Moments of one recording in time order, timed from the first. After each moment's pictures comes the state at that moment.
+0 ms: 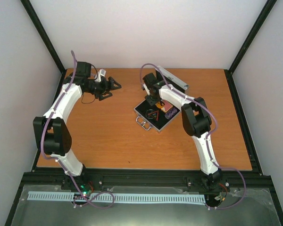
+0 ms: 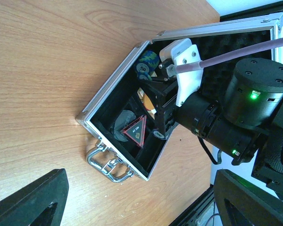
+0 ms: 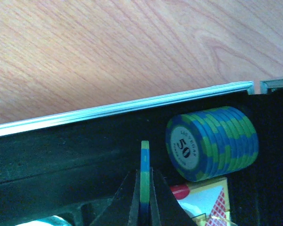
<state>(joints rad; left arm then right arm) -0.09 1.69 1.50 -0.78 0.73 -0.52 0.55 2.28 1.89 -0.76 0.17 -0.17</state>
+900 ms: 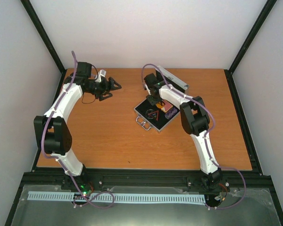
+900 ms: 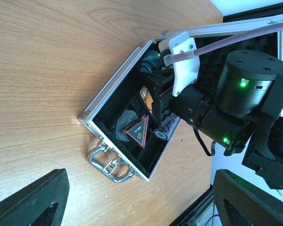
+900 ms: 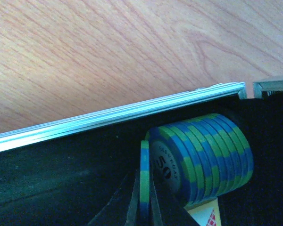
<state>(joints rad) -0.09 1.71 1.50 -0.78 0.73 -0.53 0.53 2.34 1.93 -0.74 0.21 -0.16</state>
